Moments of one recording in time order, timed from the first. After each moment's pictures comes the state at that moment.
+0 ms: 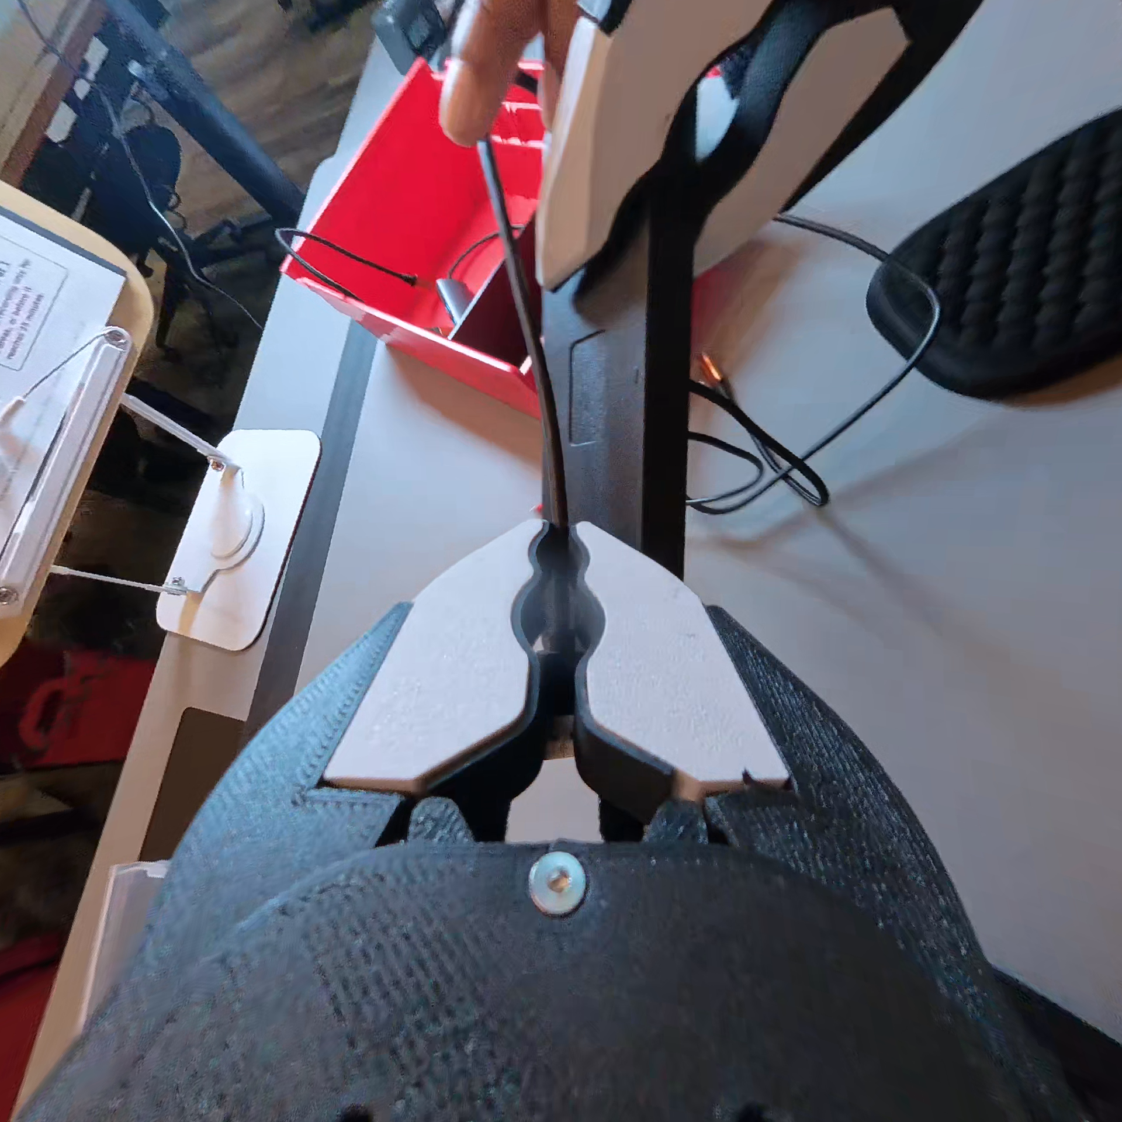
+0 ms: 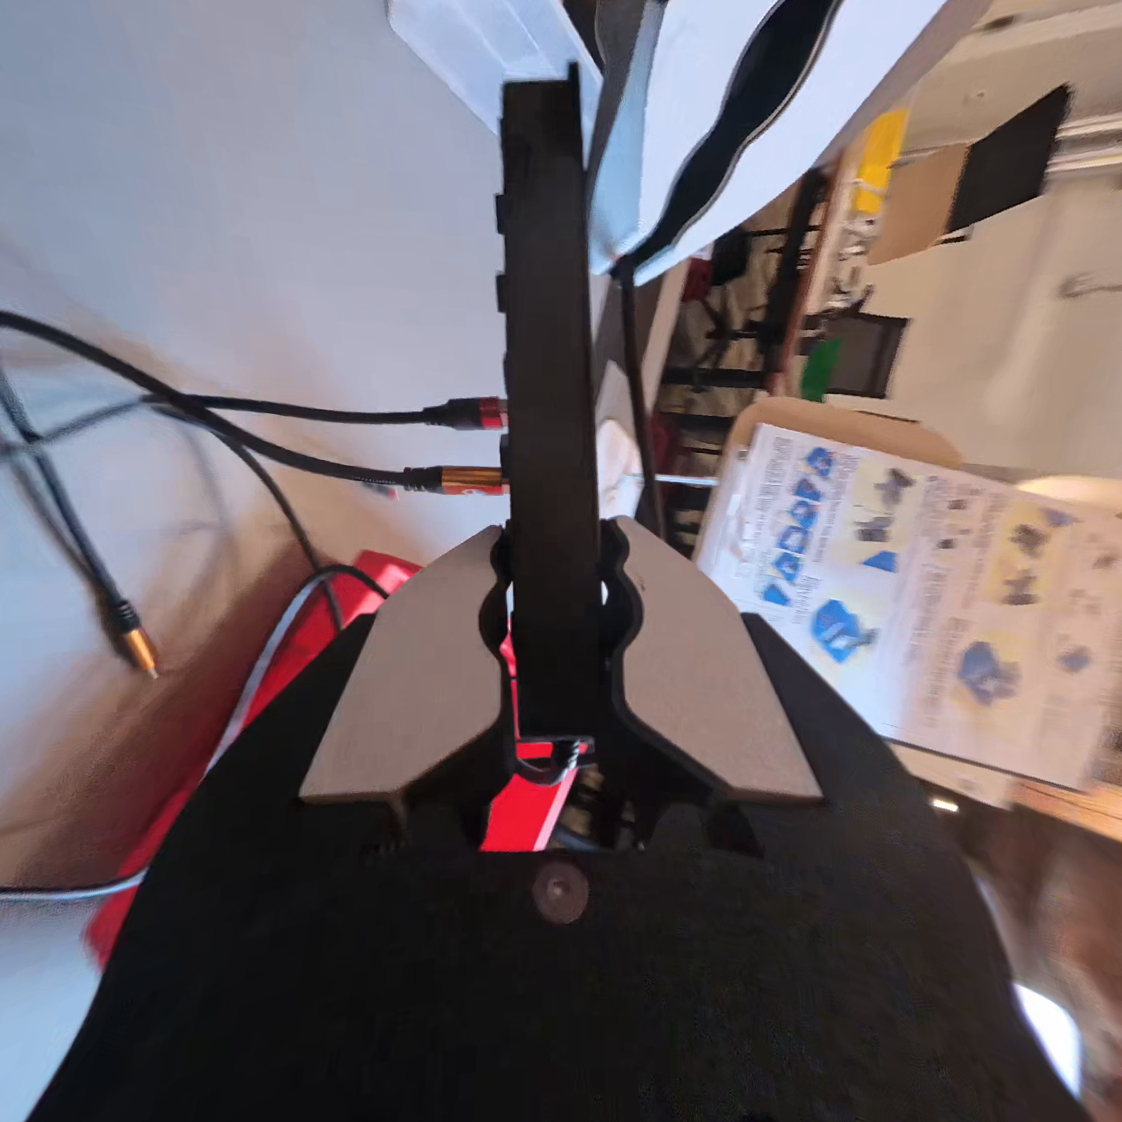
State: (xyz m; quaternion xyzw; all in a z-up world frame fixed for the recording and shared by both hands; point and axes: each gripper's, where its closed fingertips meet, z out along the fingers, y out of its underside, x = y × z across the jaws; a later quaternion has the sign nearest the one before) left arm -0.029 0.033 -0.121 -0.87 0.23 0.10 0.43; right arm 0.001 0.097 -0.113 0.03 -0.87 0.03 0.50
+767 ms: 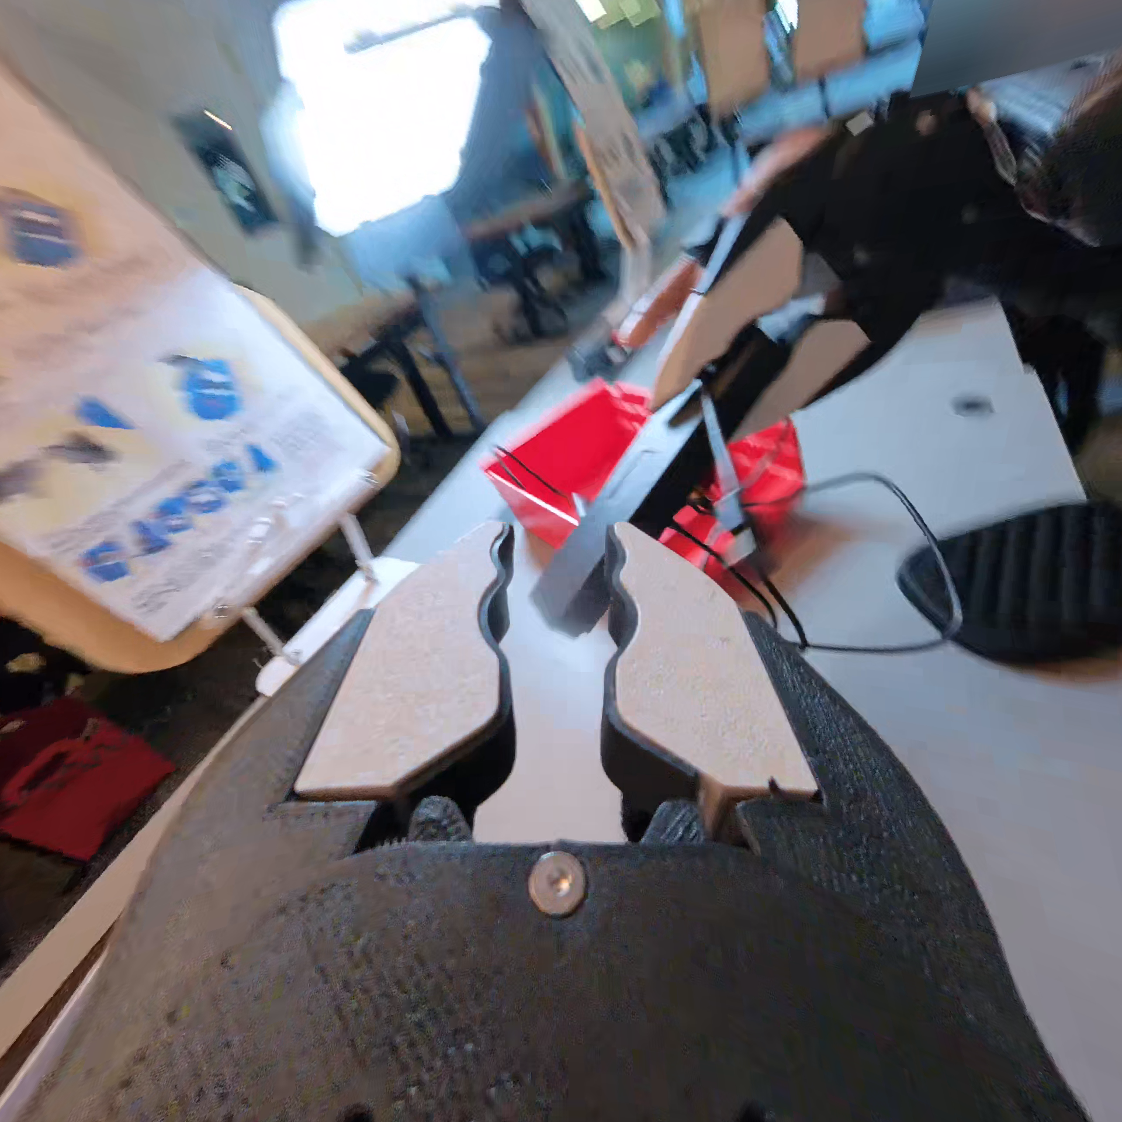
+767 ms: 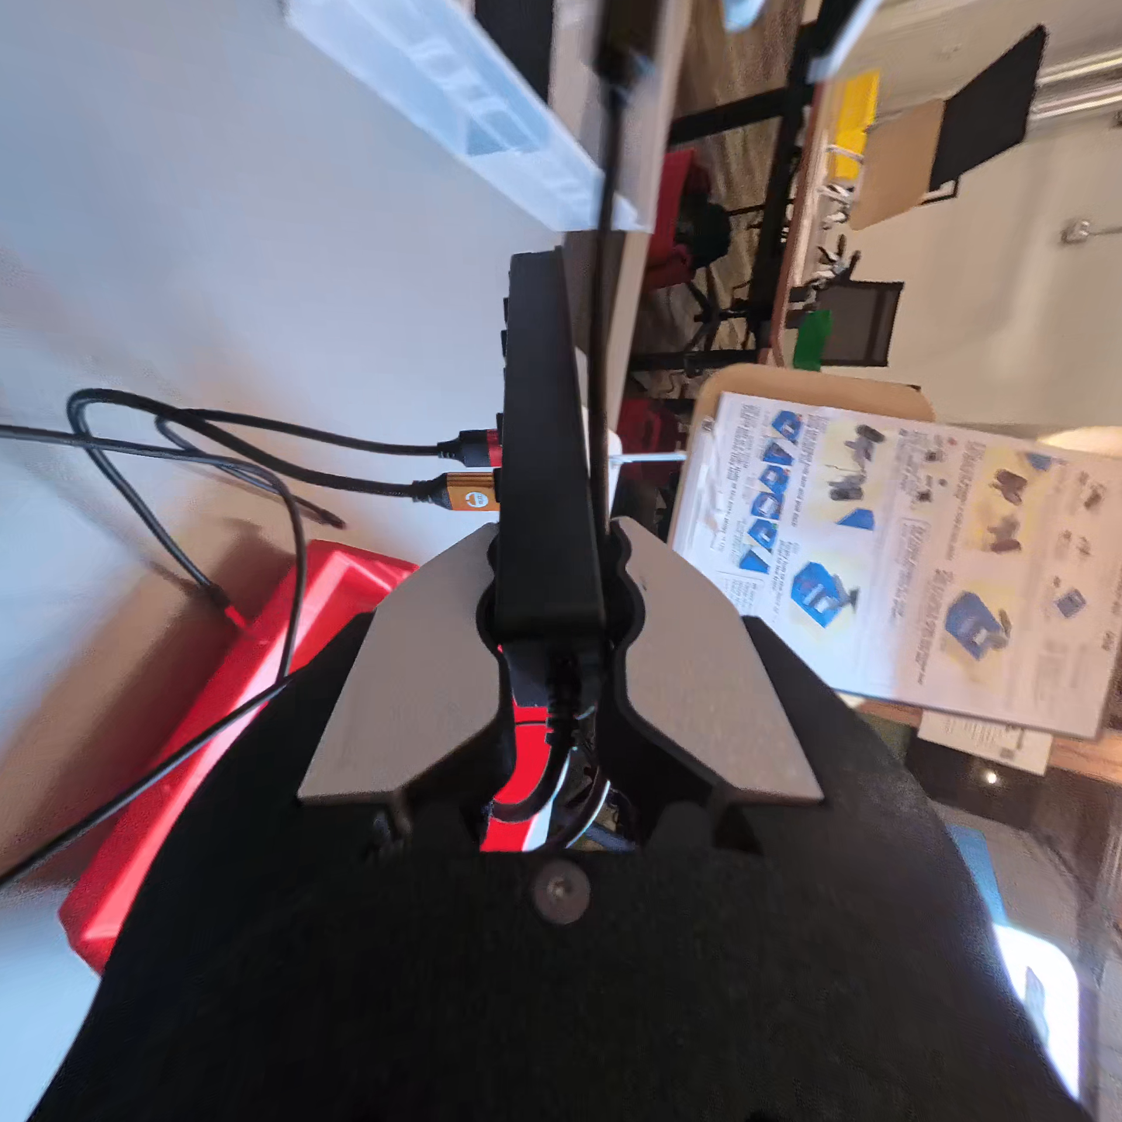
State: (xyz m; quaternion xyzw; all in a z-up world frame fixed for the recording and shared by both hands) left arm -0.057 0.002 -0.018 -0.75 0.12 0.10 0.65; right arm -0.008 0.115 -0.064 -0.03 -0.87 0.07 0.50
